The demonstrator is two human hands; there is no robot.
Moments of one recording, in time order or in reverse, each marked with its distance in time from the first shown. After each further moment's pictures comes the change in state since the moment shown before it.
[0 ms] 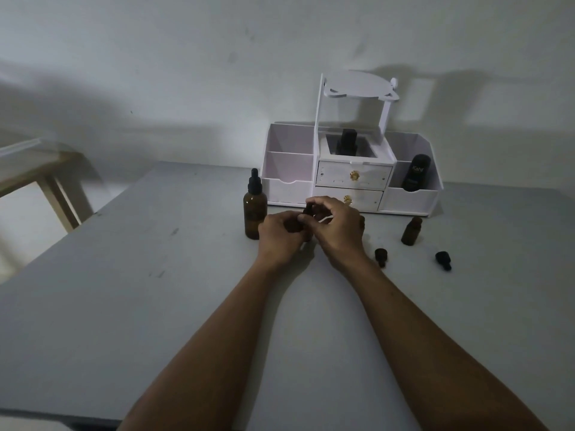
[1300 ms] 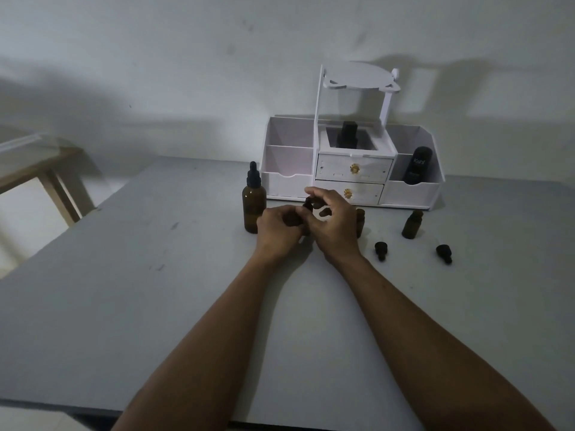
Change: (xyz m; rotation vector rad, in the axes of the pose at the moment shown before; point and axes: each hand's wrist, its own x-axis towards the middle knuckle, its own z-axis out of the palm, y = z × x) left_hand 0.000 -0.001 -0.002 0.012 -0.013 0.027; right_hand -0.004 0.007 0.011 0.078 0.087 -0.126
